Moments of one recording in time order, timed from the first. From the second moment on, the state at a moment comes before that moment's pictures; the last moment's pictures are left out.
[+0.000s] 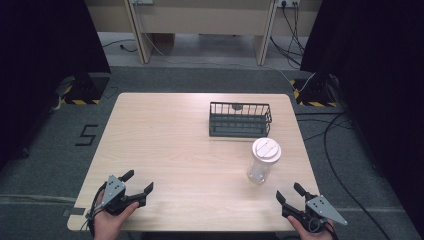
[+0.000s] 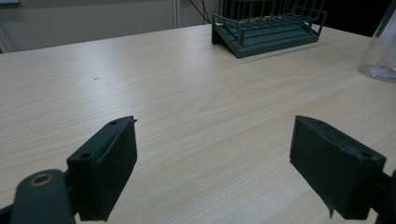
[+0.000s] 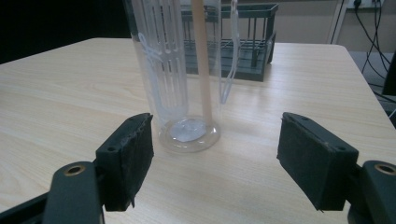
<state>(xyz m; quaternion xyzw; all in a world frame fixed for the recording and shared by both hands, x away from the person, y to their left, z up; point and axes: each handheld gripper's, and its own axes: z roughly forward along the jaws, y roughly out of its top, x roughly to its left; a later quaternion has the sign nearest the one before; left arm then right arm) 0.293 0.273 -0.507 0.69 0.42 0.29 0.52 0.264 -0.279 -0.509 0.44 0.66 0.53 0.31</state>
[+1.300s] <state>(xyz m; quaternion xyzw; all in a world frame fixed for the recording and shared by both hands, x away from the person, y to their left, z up) 0.293 0.274 -0.508 0.69 0.42 0.29 0.52 0.328 -0.230 -0.503 0.43 0.69 0.51 0.30</state>
